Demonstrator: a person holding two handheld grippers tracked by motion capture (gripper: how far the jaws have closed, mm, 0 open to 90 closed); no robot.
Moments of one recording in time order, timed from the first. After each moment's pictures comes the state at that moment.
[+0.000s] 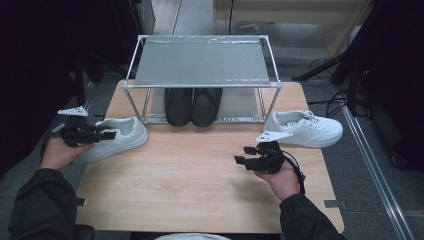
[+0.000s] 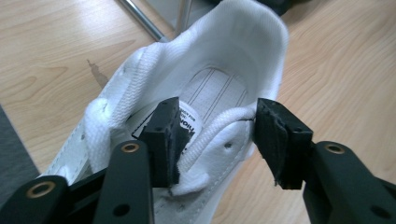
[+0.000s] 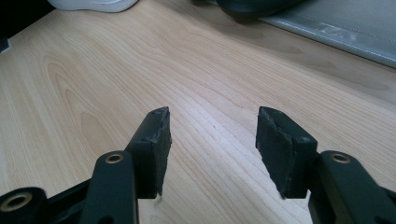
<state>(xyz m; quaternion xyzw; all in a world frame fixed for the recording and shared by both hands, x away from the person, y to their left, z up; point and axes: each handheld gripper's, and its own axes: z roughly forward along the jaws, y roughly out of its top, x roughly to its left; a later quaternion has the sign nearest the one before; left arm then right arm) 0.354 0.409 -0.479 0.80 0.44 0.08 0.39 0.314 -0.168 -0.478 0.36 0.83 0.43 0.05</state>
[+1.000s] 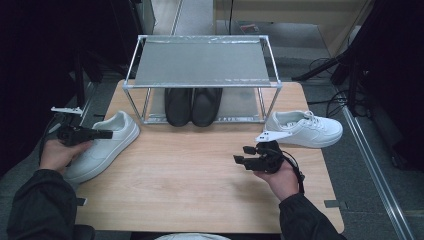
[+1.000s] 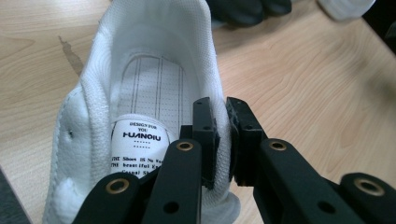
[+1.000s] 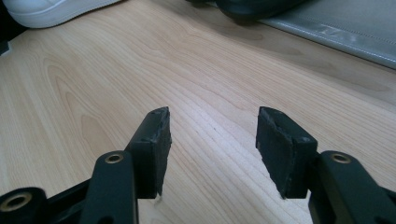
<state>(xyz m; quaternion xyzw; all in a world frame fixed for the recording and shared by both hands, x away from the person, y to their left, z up) 0.349 0.424 -0.472 0.76 0.48 -0.01 0.43 0.314 -0.167 -0.477 0.36 0.82 0.43 0.05</state>
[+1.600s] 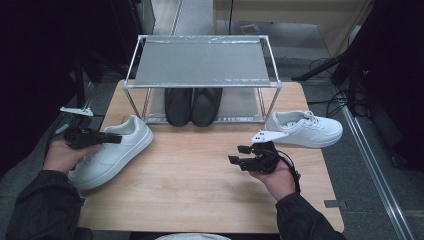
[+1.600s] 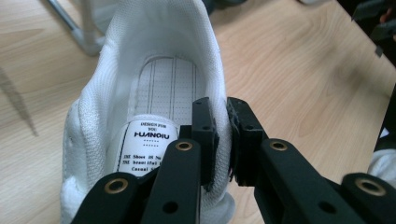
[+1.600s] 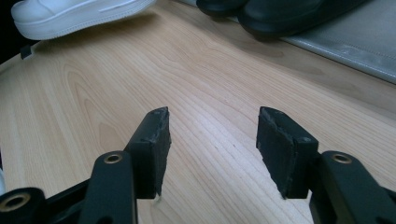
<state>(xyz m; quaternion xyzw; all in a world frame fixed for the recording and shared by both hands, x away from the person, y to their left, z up) 0.328 0.369 -0.444 0.79 0.44 -0.03 0.41 0.311 -0.154 -0.472 0.34 0.82 0.45 0.05</state>
